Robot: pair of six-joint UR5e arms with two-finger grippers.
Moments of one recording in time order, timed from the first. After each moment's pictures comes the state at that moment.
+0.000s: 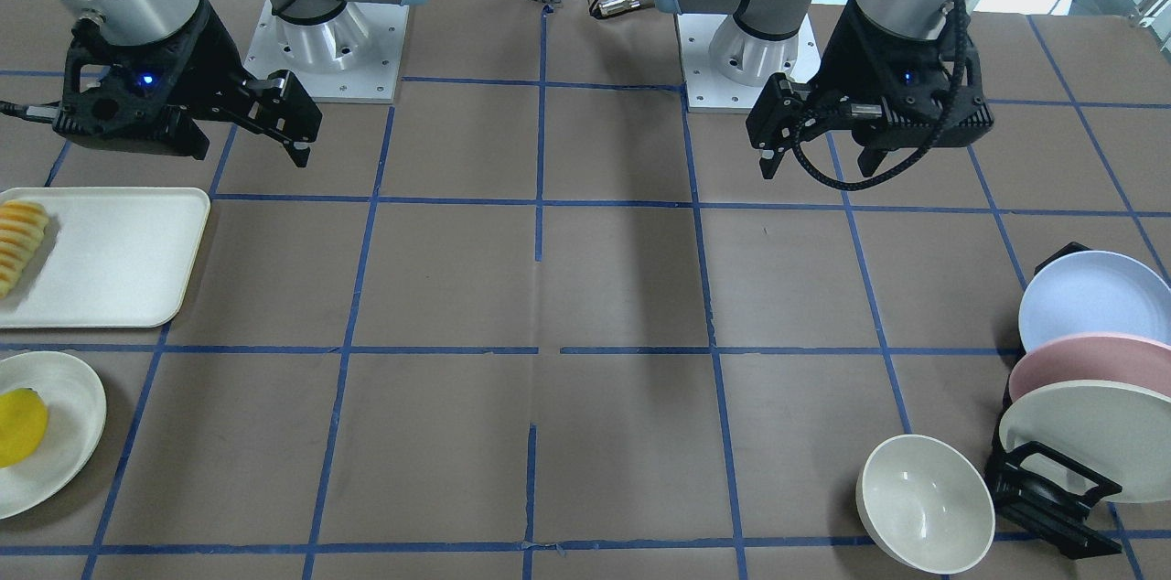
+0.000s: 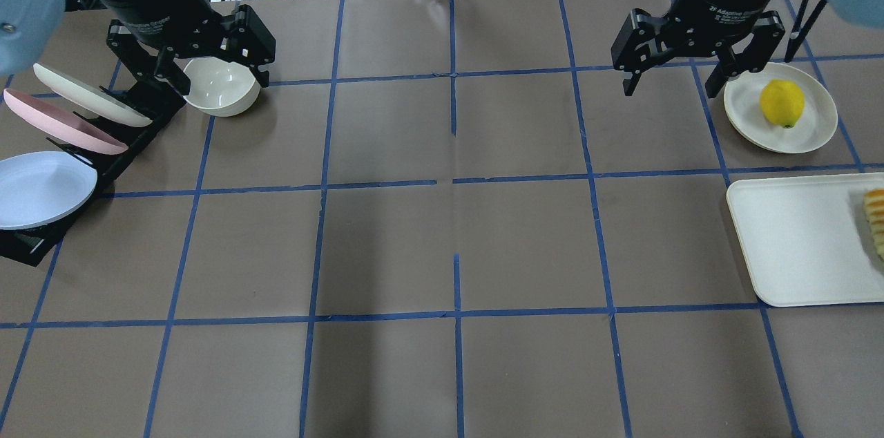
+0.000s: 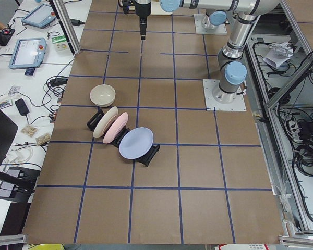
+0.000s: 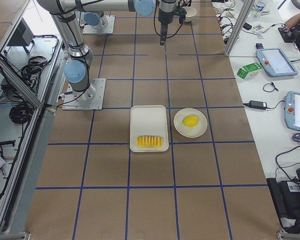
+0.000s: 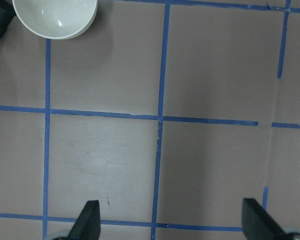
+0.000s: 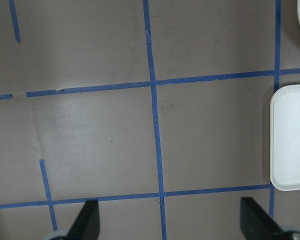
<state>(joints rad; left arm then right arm) -1.55 -1.60 -1.49 -1.58 1.57 -0.03 1.54 -1.53 1.51 -1.48 -1.56 0.04</state>
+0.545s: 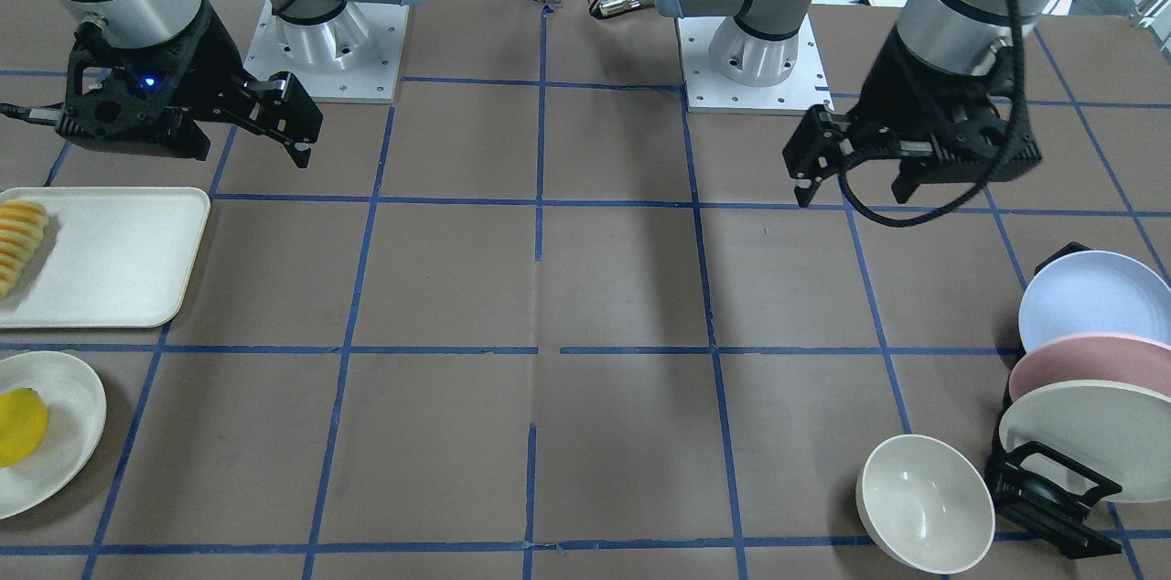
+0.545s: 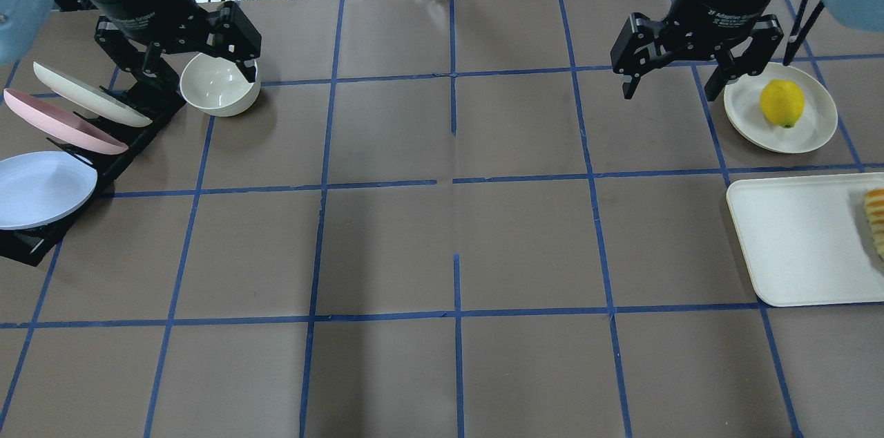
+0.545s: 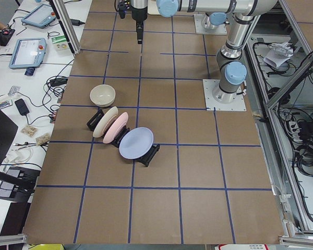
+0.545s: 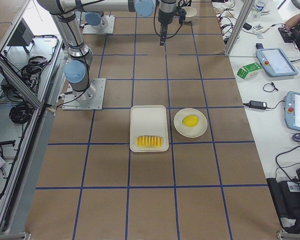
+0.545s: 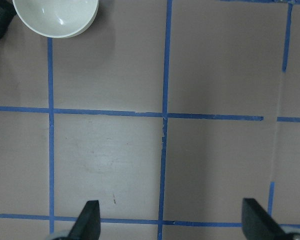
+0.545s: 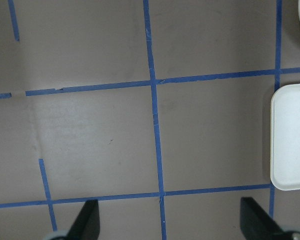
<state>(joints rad) -1.46 -1.66 -1.48 -1.52 1.57 0.06 1.54 -1.53 1.51 -1.48 -1.56 0.04</state>
